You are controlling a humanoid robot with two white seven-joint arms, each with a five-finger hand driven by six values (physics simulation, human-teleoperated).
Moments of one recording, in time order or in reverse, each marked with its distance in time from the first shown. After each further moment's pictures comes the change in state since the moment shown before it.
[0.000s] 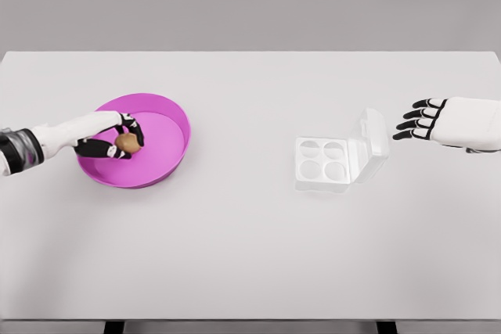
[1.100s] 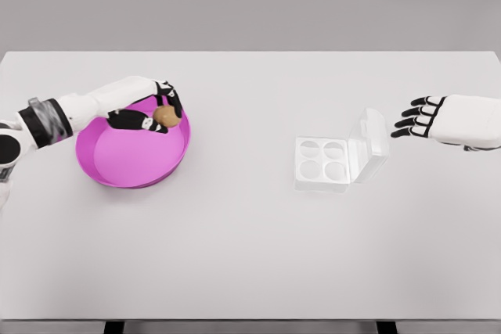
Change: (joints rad) left arm -0.087 -0.092 0.001 -0.127 0.003 -0.014 0.000; right arm -0.001 0.009 -0.005 0.005 -0.001 0.000 0.000
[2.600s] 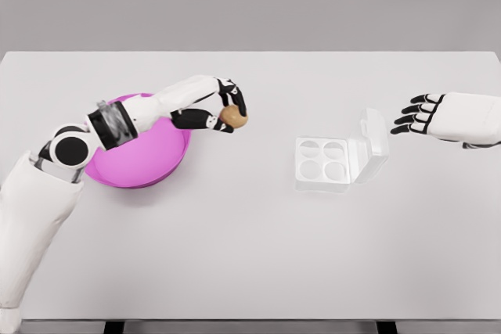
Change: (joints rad) left arm -0.003 -0.252 -0.007 0.008 -0.006 0.001 0.000; right arm 0.000 0.028 0.000 0.044 -0.001 0.000 0.000
